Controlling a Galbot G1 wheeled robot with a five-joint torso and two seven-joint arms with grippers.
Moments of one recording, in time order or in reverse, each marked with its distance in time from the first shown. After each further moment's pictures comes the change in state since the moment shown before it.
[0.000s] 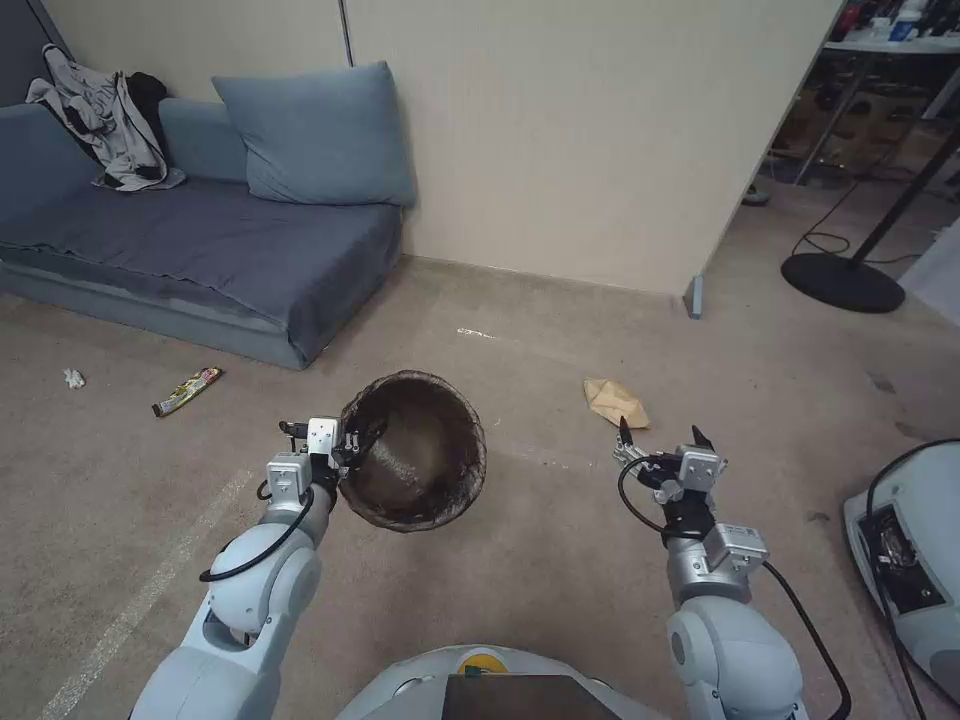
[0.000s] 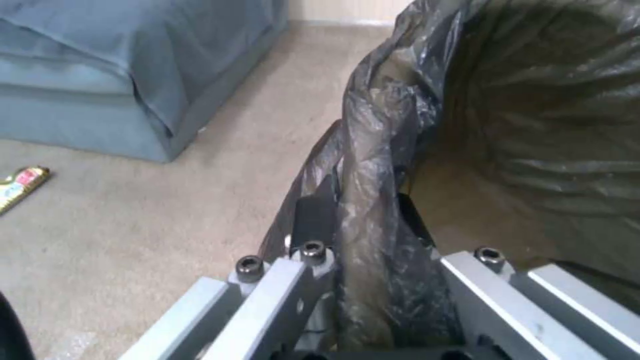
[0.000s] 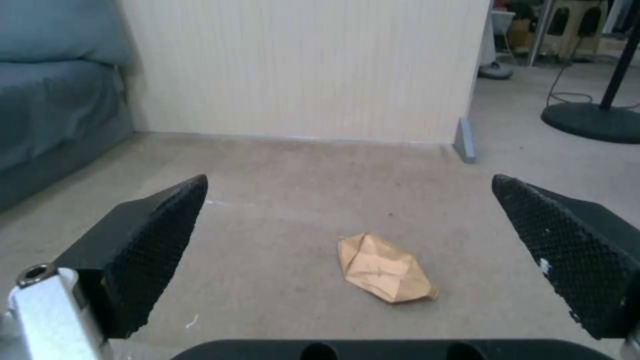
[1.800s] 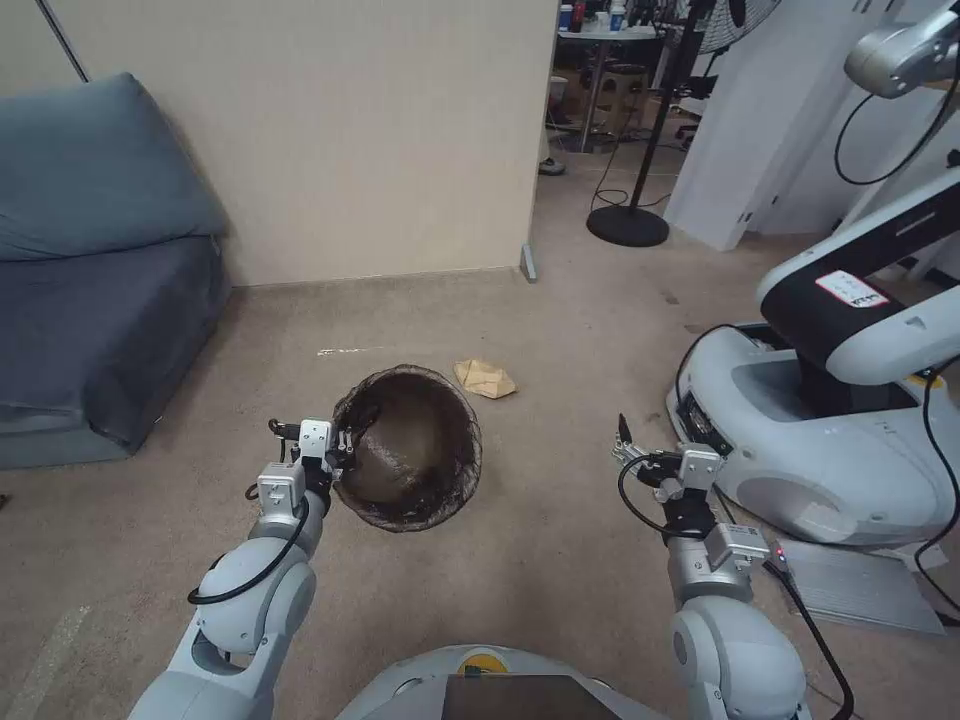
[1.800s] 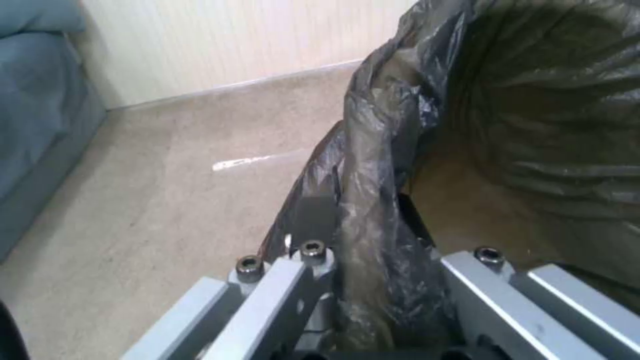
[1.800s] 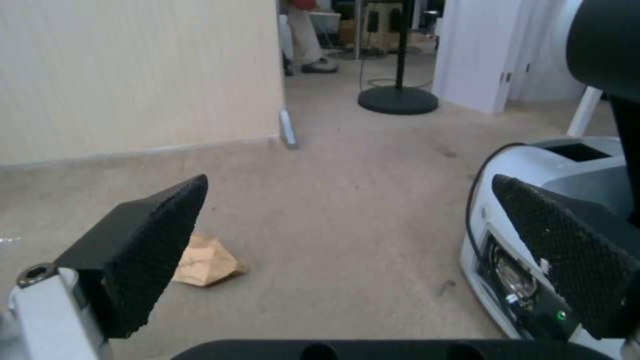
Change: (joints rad) left arm 0.050 -0.012 -0.022 -0.032 0.097 -0.073 0.033; right arm -0.001 0.000 0.003 0.006 0.001 0.003 -0.021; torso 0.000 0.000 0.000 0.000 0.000
